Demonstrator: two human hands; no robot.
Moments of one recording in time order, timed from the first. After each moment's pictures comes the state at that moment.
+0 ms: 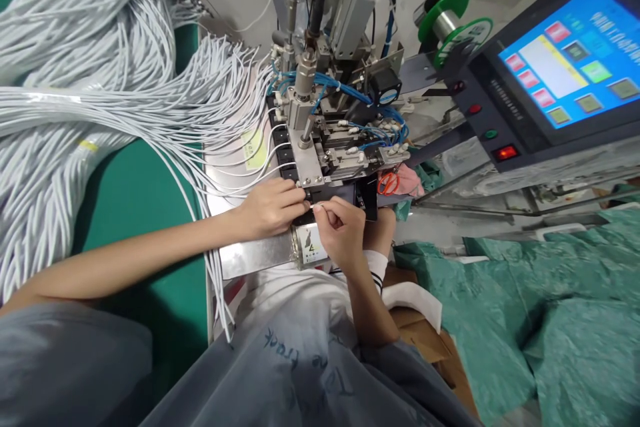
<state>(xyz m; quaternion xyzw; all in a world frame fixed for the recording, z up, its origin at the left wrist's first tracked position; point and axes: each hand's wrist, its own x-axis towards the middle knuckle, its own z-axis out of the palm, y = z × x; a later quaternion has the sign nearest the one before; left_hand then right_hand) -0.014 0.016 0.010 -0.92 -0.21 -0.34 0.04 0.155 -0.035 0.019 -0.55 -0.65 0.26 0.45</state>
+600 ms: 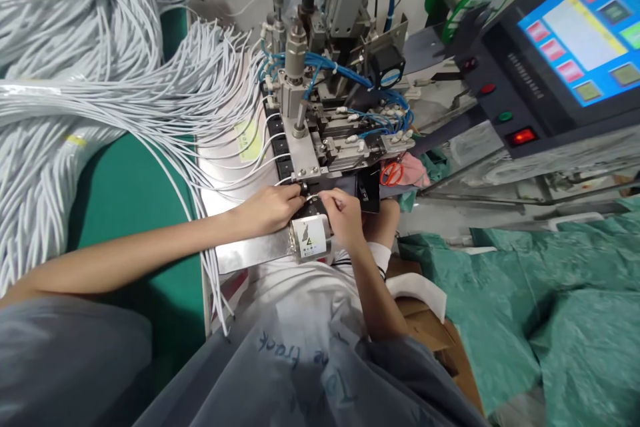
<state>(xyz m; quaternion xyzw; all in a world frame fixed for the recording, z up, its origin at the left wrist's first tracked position) -0.008 0.009 -0.010 -0.95 -0.27 -0.12 -0.08 0.183 -0.022 -0.029 -0.59 -0.58 0.39 0.40</state>
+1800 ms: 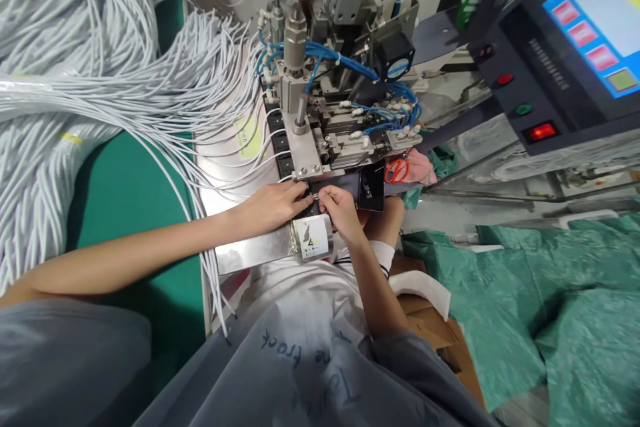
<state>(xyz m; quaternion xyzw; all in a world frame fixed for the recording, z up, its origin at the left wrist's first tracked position) -0.005 0.009 -0.010 -0.97 -0.26 -0.03 0.00 0.182 -0.008 -0.054 -0.55 -0.47 0.57 0.40</state>
